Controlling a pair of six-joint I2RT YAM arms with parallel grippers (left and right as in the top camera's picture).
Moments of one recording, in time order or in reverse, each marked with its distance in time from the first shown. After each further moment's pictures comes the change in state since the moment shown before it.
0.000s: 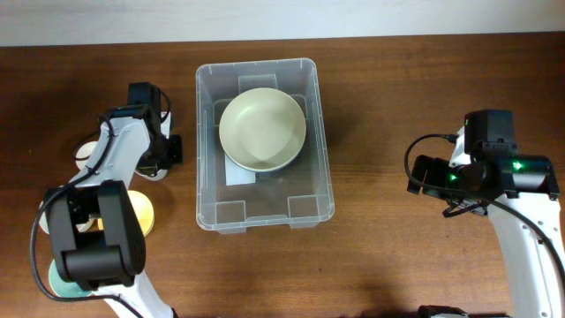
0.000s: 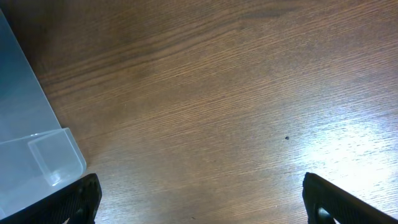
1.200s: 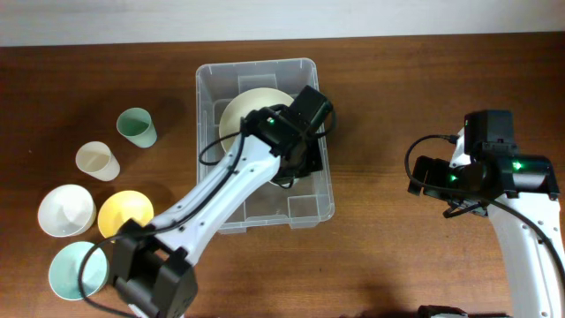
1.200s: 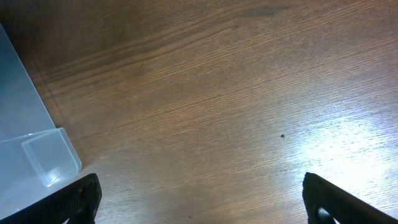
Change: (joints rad) left arm -0.749 -0.085 0.275 -0.208 0.101 -0.779; right arm 0.000 0.000 0.000 -0.007 0.014 0.000
